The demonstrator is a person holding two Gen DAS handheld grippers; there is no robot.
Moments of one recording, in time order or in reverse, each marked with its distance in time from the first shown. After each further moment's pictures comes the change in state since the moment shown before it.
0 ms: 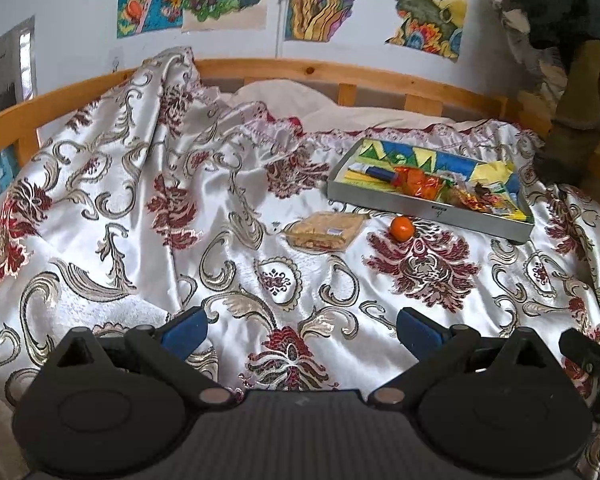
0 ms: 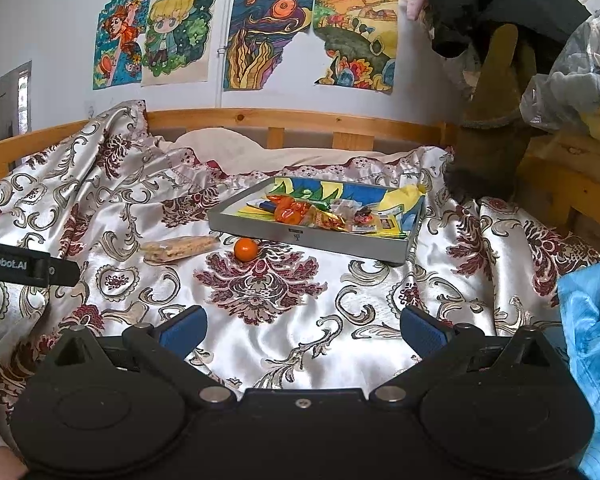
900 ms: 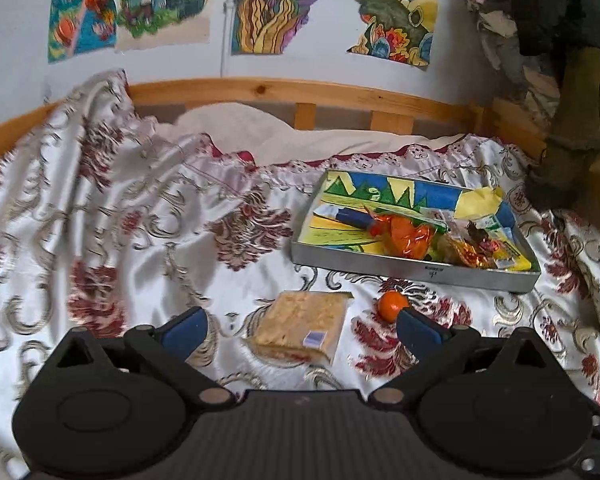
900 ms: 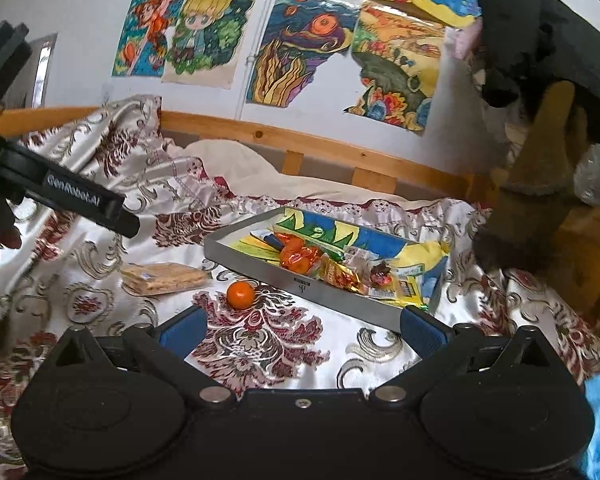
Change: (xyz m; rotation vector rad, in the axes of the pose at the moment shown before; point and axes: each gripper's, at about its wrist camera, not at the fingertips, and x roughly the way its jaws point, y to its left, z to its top) left arm 0.100 -0.002 0.085 0.086 -0.035 -0.149; right arm 0.080 0.016 0.042 -0.169 -0.071 0.010
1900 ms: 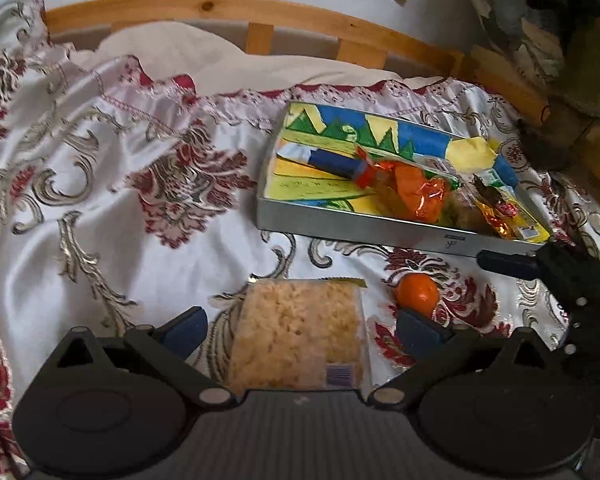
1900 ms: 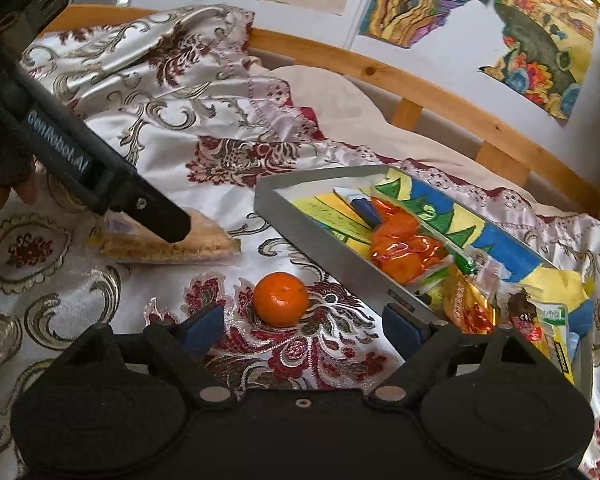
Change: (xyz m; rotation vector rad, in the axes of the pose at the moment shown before) left arm 0.120 0.034 0.007 0.027 0.187 -0.225; right arm 0.174 0.029 -0.002 -0.249 0.119 0.256
